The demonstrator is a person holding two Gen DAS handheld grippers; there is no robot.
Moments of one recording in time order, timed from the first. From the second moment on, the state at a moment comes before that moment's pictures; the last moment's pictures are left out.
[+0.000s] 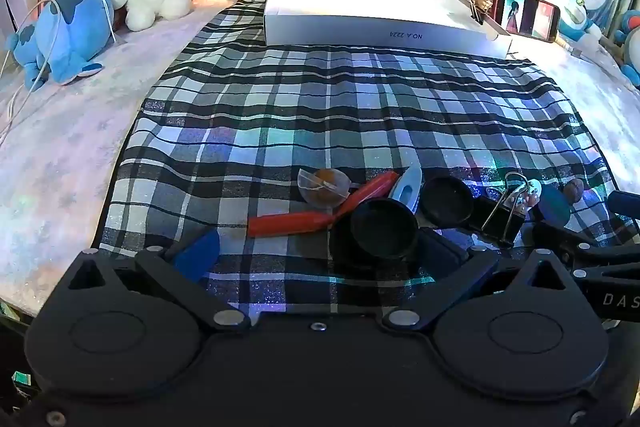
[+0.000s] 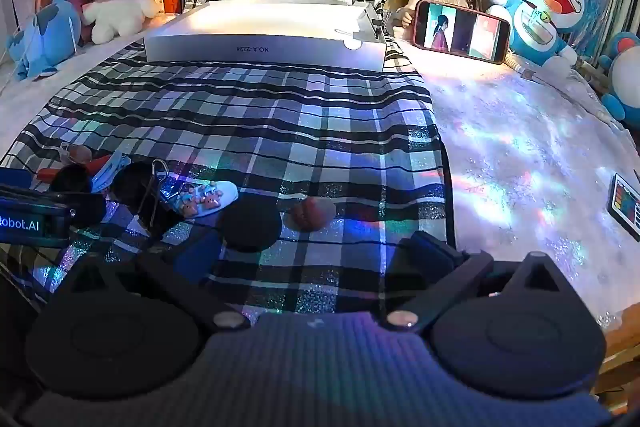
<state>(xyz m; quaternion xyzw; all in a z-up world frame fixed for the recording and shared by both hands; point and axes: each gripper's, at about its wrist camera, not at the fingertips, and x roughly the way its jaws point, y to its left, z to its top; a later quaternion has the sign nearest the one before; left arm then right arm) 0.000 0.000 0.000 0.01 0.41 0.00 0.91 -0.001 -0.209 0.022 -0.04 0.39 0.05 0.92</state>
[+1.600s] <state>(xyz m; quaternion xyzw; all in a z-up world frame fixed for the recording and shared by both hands) -0.001 0.000 0.000 0.01 0.41 0.00 0.91 -0.002 -0.208 0.022 -0.04 0.39 0.05 0.92</state>
